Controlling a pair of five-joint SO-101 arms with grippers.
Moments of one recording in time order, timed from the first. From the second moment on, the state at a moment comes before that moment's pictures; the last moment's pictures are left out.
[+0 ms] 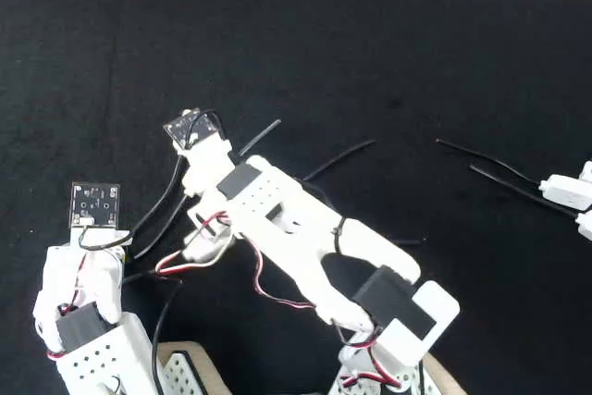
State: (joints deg) left arm -34.1 -104.1 96.2 63.7 -31.3; right arm -46.2 5.1 24.8 58.2 -11.9
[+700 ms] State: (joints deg) left arm -34.1 -104.1 96.2 63.6 -31.3; right arm -24.1 1.5 26.5 79.1 2.8
